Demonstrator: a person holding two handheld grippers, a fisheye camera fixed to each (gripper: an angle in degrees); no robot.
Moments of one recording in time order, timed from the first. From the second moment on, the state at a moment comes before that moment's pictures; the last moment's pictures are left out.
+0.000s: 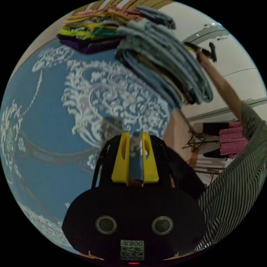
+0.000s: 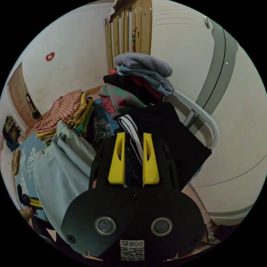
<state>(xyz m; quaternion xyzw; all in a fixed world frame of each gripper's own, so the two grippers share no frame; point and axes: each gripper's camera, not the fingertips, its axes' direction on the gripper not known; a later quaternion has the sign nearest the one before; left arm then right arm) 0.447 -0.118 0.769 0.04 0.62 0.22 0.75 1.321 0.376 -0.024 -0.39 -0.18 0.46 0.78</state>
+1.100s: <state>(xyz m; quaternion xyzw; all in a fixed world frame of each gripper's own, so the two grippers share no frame) 0.196 0.035 0.825 0.08 0.69 0.10 0.72 1.445 0.336 -0.187 -0.31 -0.19 0.61 0.70</state>
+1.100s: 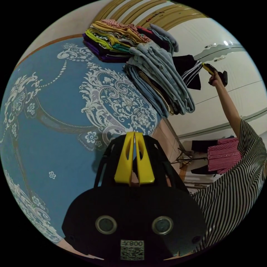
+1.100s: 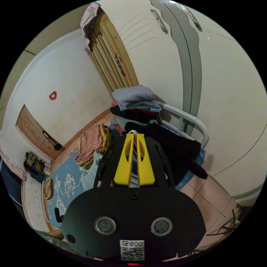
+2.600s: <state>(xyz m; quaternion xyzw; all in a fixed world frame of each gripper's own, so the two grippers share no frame) 0.081 0.078 0.658 0.00 0.72 0.08 0.69 0.981 0.259 -0.271 -0.43 -0.23 0.31 0.81</state>
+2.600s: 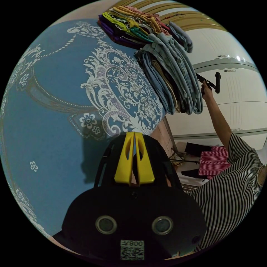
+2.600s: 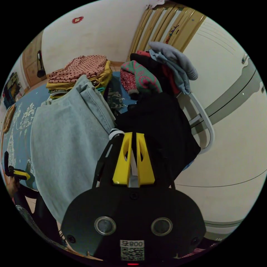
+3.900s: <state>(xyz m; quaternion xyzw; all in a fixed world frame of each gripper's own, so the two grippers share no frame) -0.131 0.148 0.249 0.19 0.78 0.00 0.60 0.806 -0.065 -0.733 0.10 -0.36 0.50 0.78</state>
